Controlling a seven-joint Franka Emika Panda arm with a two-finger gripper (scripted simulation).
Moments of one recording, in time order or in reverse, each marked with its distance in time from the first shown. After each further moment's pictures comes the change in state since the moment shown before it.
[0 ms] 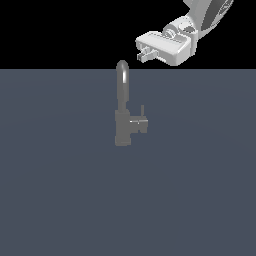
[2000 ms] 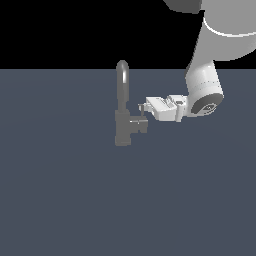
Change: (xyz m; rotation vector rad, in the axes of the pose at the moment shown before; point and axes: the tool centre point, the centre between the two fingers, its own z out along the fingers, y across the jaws) arm 0.165 0.022 0.057 0.382 -0.404 0.397
